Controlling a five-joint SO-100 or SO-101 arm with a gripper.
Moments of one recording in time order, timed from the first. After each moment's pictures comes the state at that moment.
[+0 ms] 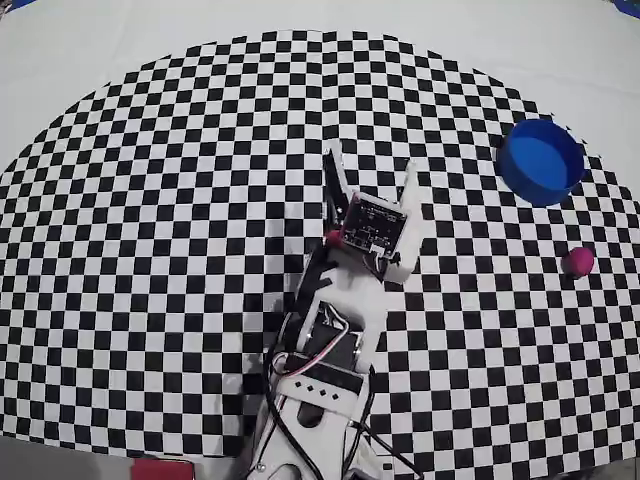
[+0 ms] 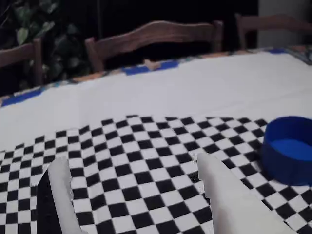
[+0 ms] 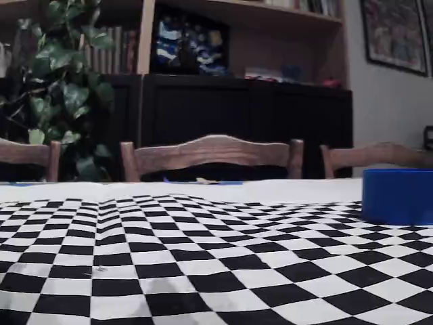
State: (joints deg) arm 21.9 178.9 178.0 3.3 -88.8
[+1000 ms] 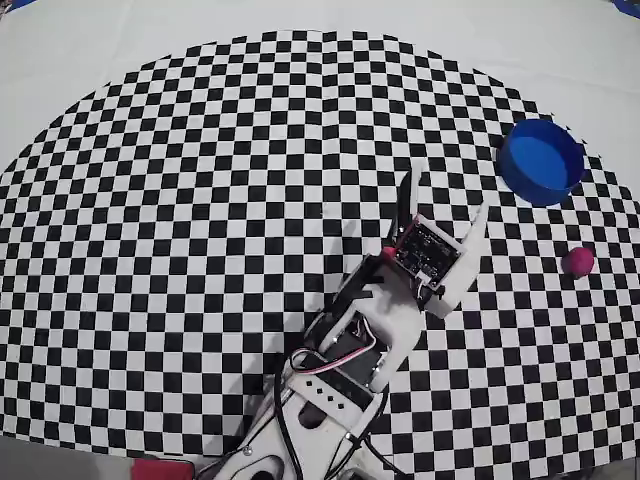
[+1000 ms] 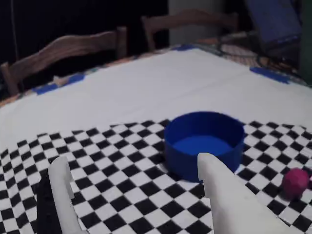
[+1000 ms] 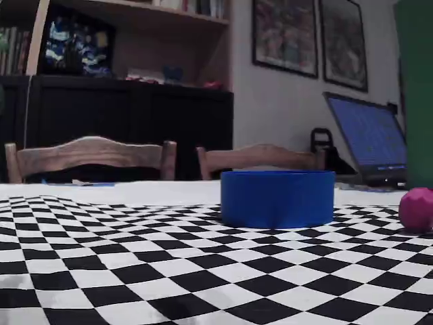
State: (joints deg) arm 39.5 178.9 178.0 3.3 -88.8
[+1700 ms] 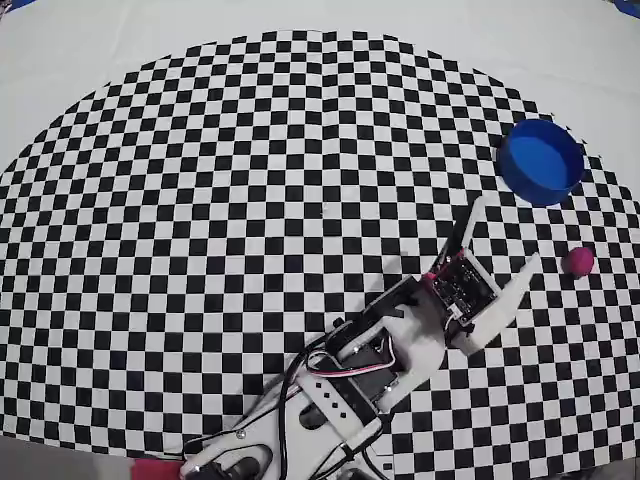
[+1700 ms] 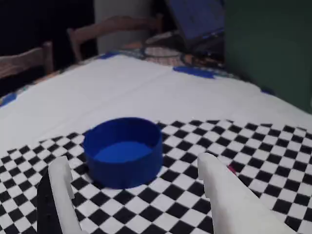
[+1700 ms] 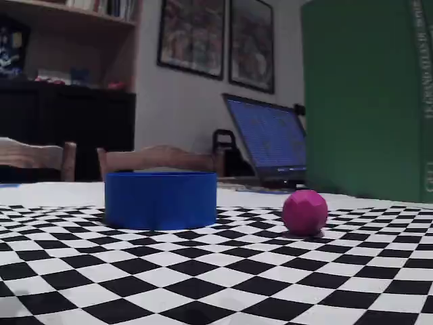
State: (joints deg) arm 54.1 178.9 178.0 3.3 -88.8
